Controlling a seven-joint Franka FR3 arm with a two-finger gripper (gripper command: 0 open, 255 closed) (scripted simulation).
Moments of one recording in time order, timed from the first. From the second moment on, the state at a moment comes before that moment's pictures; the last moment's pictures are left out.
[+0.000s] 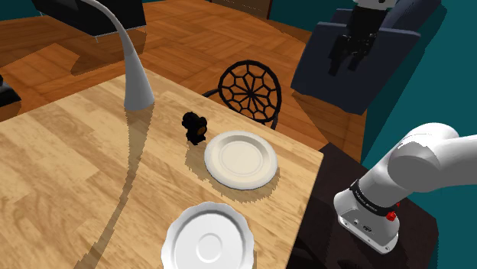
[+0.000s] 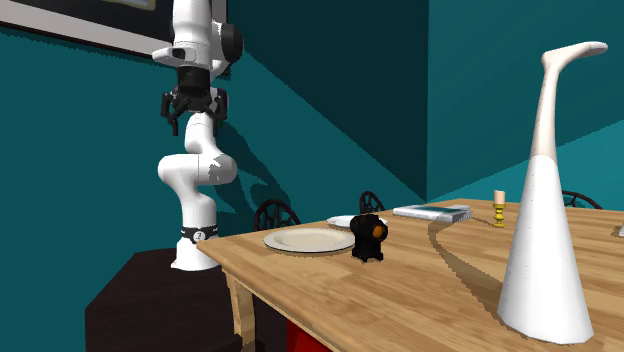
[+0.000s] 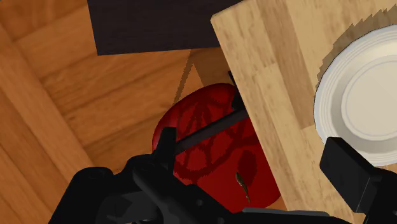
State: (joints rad) arm -0.01 -0.79 0.01 -2.37 0.01 1.50 0.13
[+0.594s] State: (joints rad) arm 0.04 -0.64 0.12 -2.37 0.08 1.68 0.23
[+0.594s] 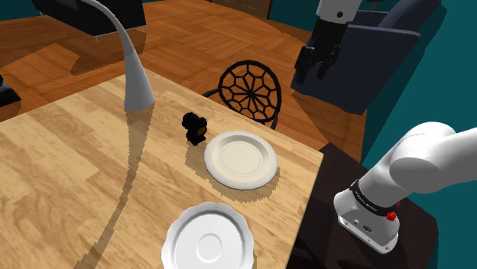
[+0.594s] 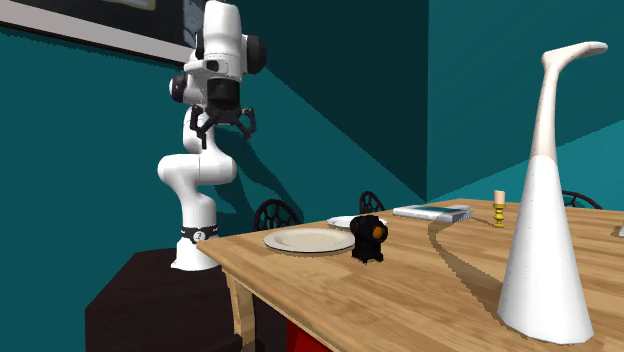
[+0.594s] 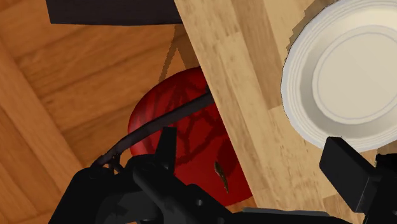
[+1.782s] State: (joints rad) arm 0.12 -0.11 0.39 -2.13 0.04 2.04 0.51
